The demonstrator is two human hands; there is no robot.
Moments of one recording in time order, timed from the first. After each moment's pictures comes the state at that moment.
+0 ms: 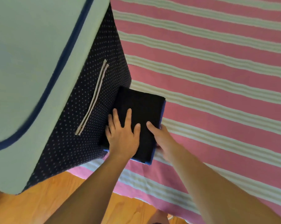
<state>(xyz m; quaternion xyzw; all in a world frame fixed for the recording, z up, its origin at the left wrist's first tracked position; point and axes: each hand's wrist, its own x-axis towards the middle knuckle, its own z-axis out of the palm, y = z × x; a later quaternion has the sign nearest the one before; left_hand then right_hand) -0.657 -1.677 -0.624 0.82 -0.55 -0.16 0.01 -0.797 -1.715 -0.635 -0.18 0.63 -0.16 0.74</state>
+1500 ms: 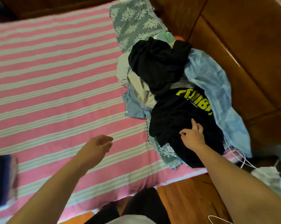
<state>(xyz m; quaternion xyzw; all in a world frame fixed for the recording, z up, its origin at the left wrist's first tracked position) -1.290 -1.576 -0.334 0.60 -0.60 -0.52 -0.02 -1.653 -1.451 -0.467 -0.36 0.88 0.00 0.29</state>
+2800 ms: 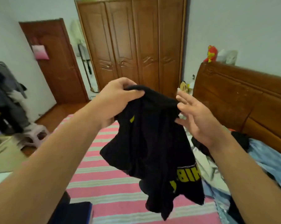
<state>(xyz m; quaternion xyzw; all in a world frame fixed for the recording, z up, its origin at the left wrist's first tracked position) -1.048 -1.621 0.070 0.43 -0.70 -0.43 0.37 -1.285 -1.590 -0.025 -0.46 0.41 -0.63 0.47</state>
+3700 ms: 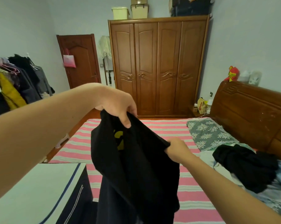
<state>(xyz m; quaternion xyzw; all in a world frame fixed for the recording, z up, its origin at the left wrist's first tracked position) -0.857 -1.636 0.133 0.49 -0.85 -0.14 -0.12 -1.076 -1.622 -0.070 -0.61 0.73 -0.23 0.21</state>
